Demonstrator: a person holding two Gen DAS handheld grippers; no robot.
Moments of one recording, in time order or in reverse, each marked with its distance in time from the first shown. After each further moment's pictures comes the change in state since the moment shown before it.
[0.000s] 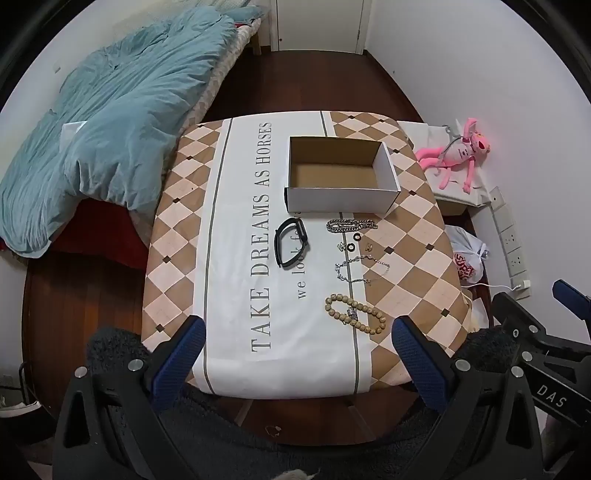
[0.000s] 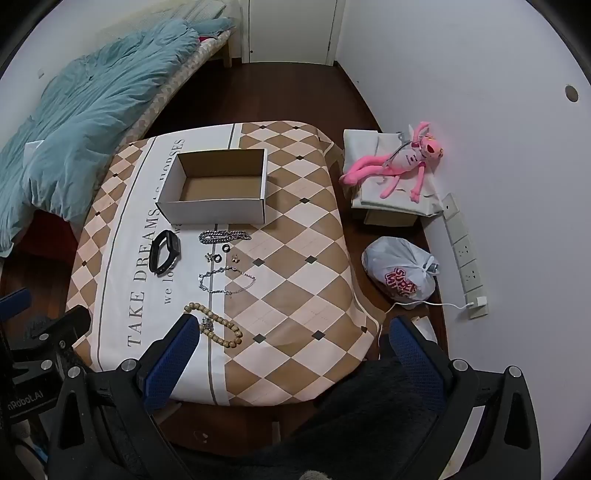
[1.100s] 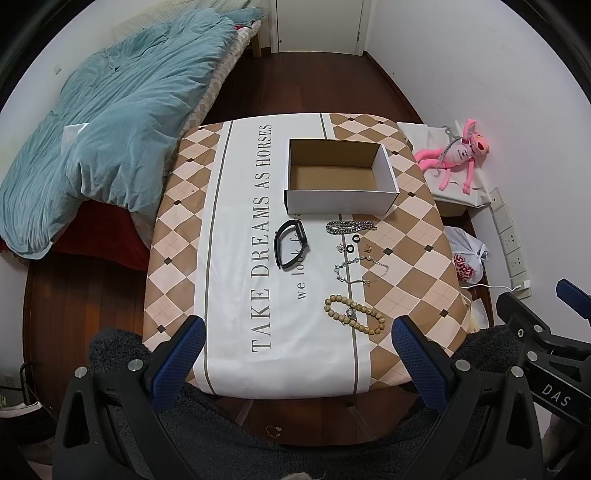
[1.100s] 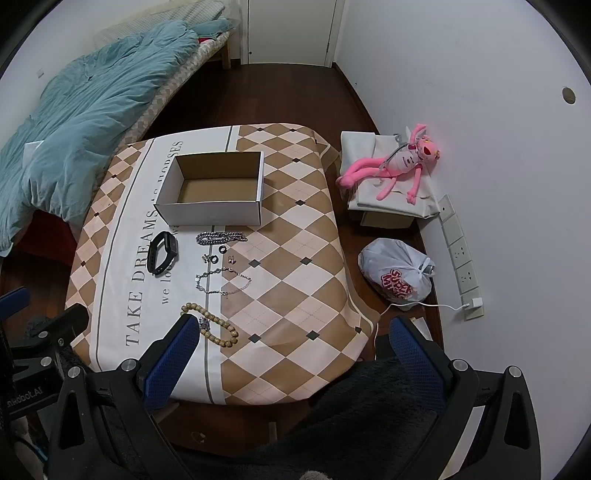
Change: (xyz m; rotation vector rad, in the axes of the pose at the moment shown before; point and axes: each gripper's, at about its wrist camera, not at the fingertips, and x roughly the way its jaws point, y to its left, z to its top) left arm -0.005 -0.001 0.002 0.000 -0.012 0.000; right arm -0.006 -0.003 0.001 0.002 -0.010 -0.009
